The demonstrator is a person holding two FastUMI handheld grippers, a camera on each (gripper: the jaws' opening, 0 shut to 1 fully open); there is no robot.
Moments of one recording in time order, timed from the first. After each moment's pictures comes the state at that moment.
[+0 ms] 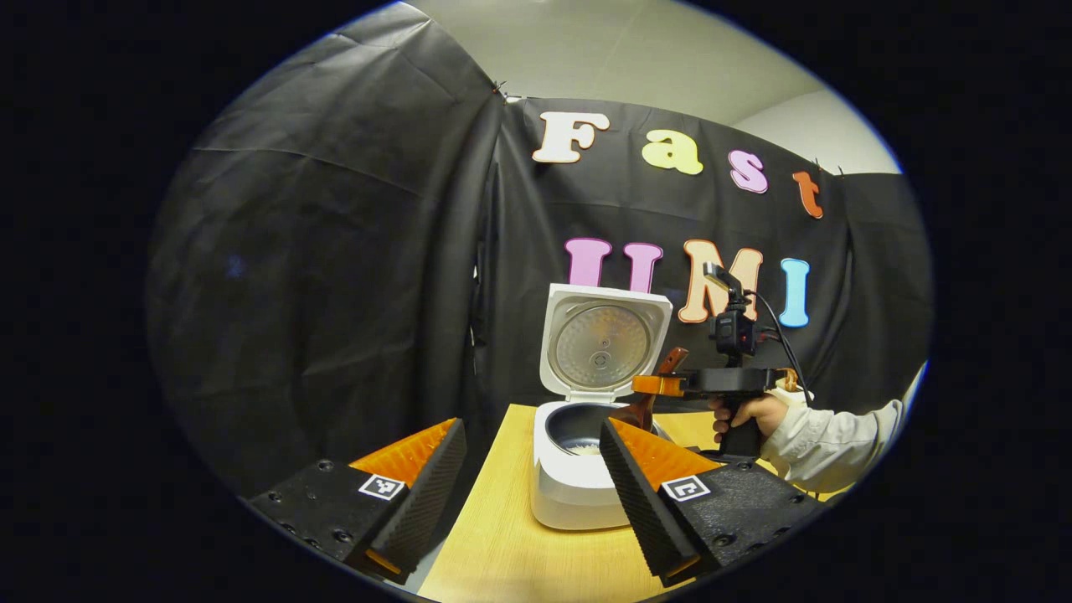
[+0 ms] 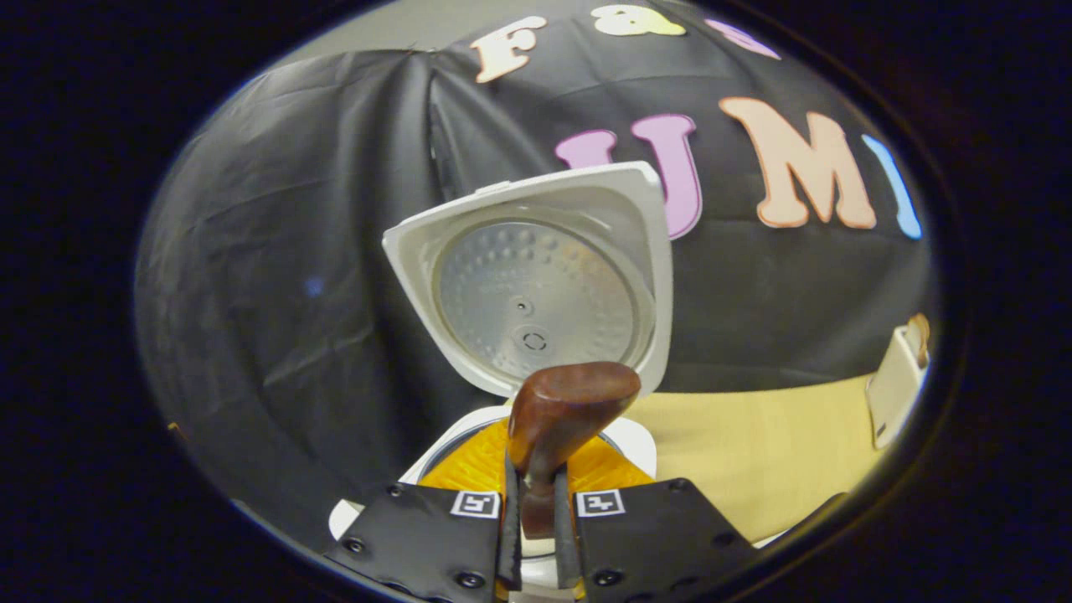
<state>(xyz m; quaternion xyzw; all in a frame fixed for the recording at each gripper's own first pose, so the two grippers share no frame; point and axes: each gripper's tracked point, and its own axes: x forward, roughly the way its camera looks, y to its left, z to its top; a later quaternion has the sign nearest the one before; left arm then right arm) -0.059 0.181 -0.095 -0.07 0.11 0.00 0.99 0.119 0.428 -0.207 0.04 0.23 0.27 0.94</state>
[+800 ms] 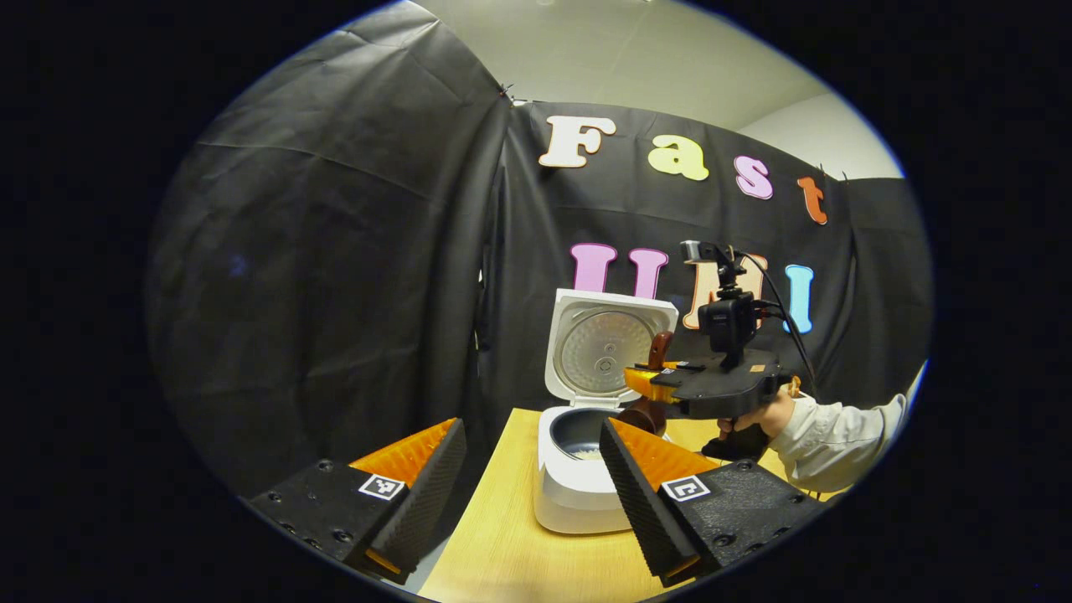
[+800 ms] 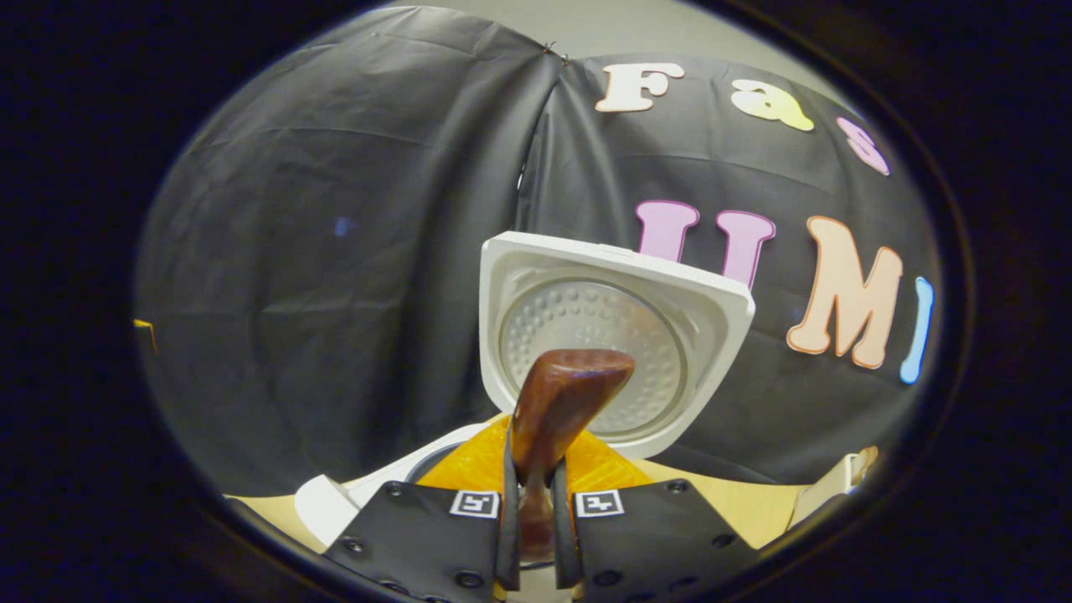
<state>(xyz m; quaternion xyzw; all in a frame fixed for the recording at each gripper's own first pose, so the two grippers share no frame) -0.054 0.187 -0.091 -0.07 0.10 0.01 0.99 0.106 0.451 -0.165 -0.08 0.14 0.31 0.94</state>
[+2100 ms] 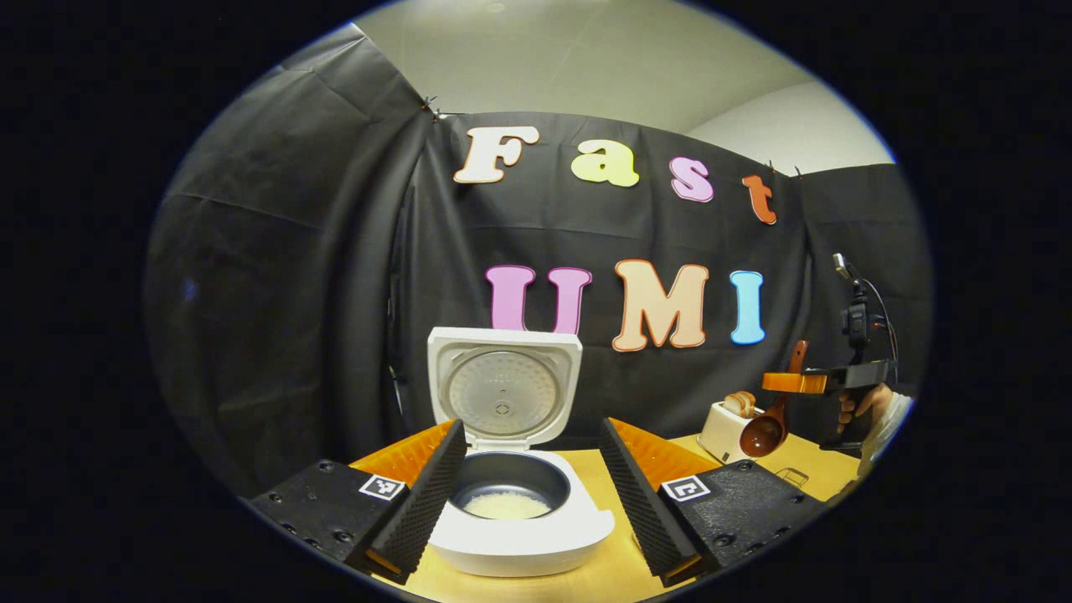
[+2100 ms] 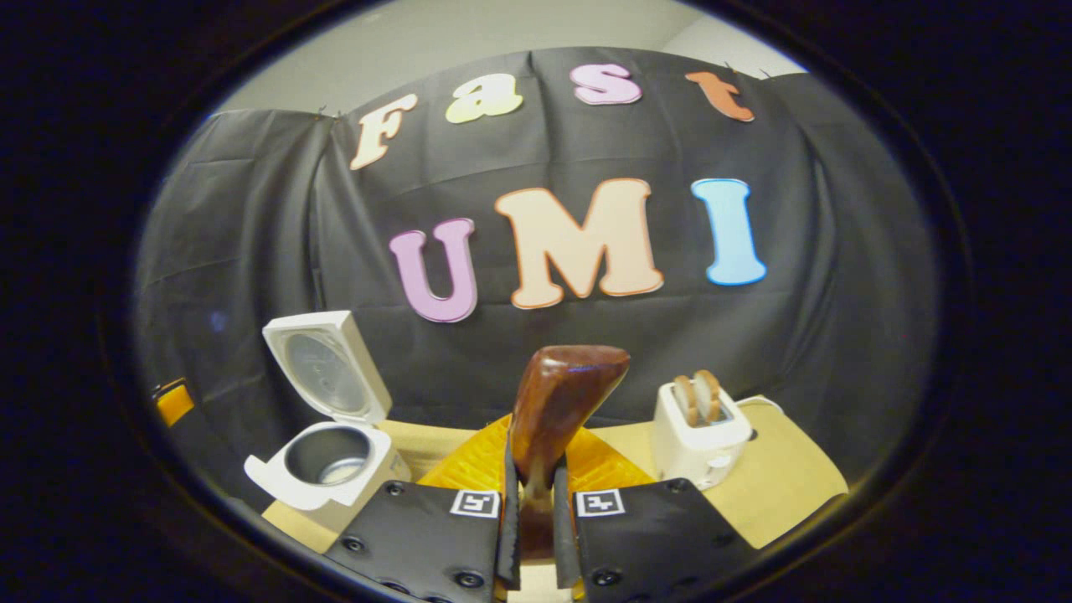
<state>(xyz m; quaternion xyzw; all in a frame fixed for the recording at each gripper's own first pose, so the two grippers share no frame) 0.026 0.032 -0.044 -0.05 0.06 -0.09 0.99 0.106 0.021 -0.120 0.06 0.16 0.05 0.98</state>
